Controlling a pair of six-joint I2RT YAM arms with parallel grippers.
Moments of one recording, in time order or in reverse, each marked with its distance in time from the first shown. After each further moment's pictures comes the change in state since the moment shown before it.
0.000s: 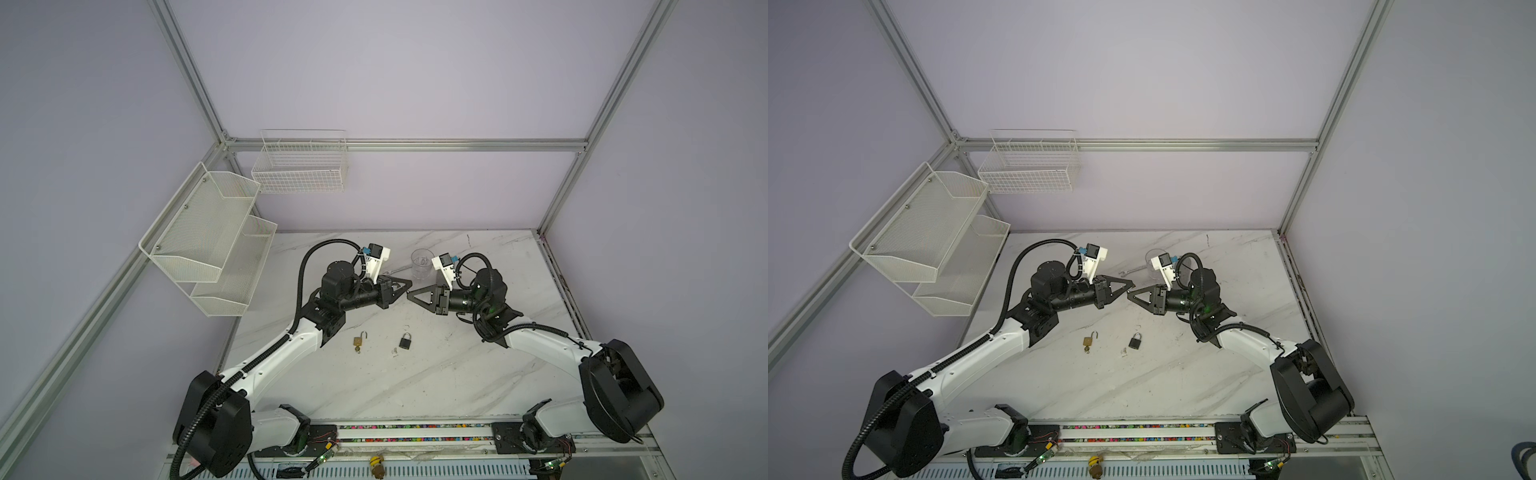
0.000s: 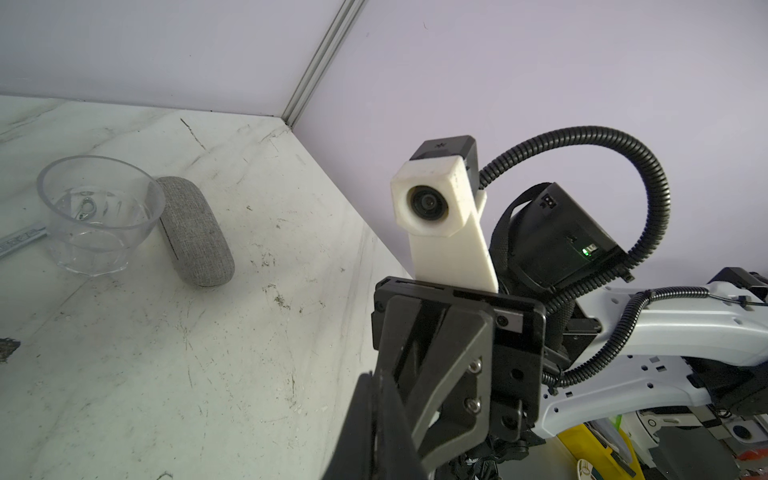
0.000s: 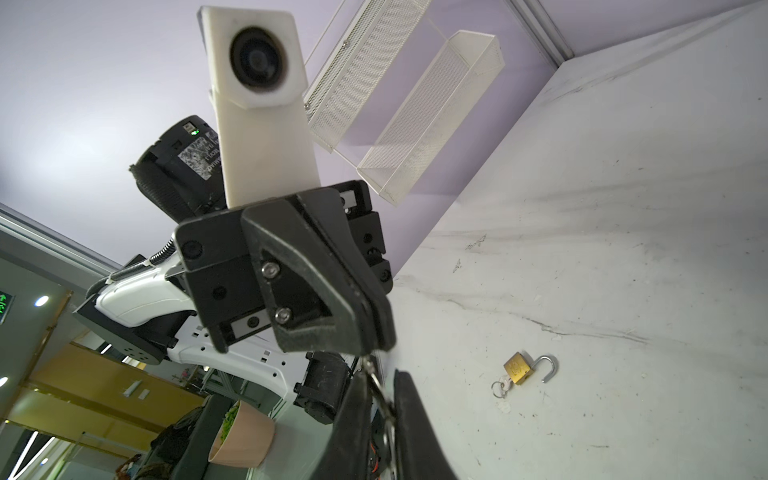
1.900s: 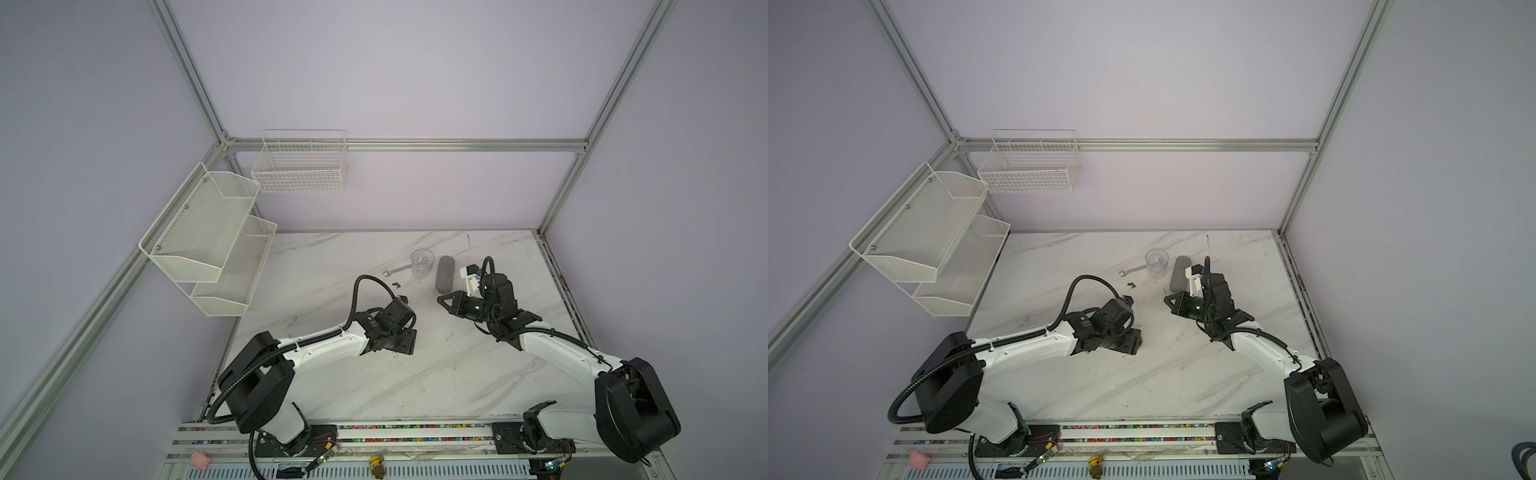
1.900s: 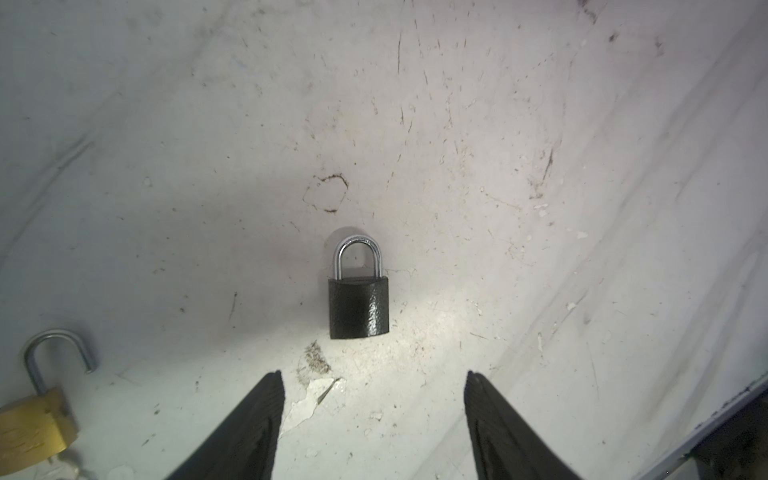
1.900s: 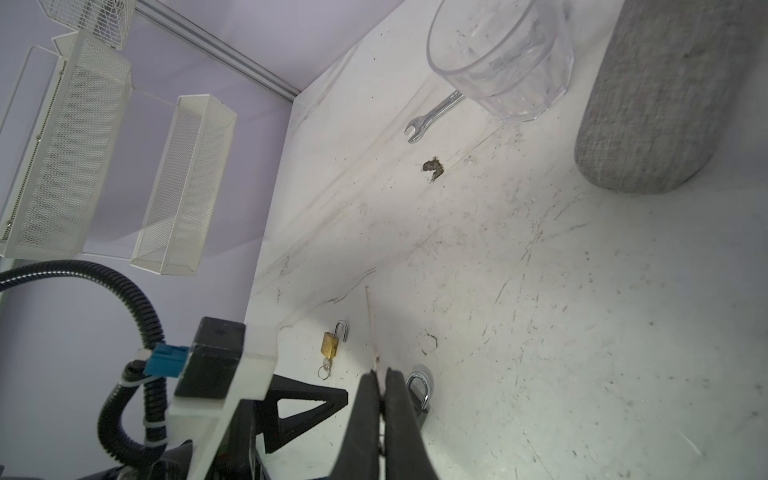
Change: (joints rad) left arm -0.371 0.310 0.104 -0.684 -0.696 0.008; right arm -0.132 -0.109 -0.055 -0.543 0.442 -0.106
